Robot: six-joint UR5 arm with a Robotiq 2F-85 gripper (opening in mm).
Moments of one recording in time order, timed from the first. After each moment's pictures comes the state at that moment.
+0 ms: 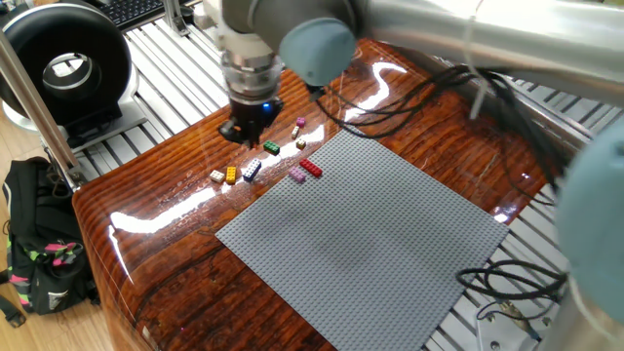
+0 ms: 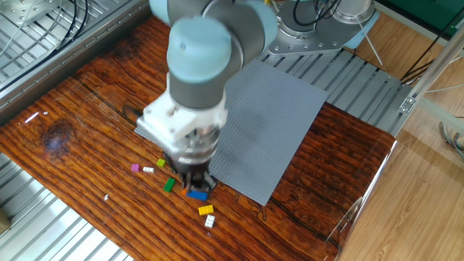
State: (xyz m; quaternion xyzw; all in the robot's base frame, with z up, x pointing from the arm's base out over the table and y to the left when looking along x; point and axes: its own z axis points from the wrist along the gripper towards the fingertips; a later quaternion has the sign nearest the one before) arm 0.608 0.101 0.069 -0.03 1.00 -0.01 0.09
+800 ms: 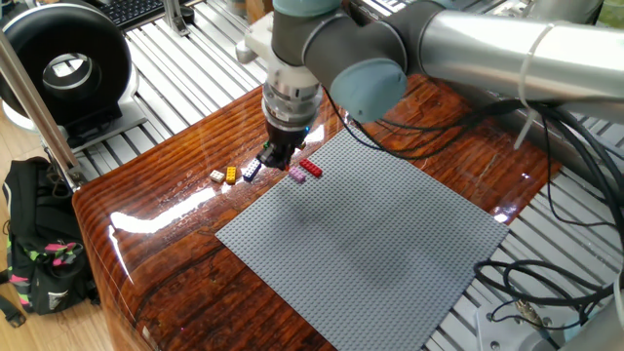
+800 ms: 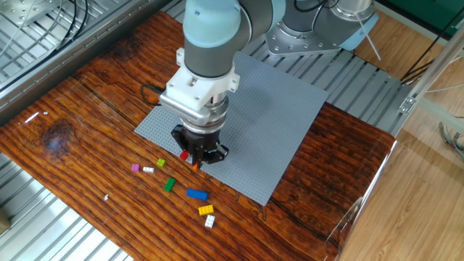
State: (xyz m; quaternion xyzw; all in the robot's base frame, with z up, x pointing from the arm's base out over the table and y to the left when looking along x) arm 0.559 0.083 0.035 -0.09 0.99 -0.01 0.09
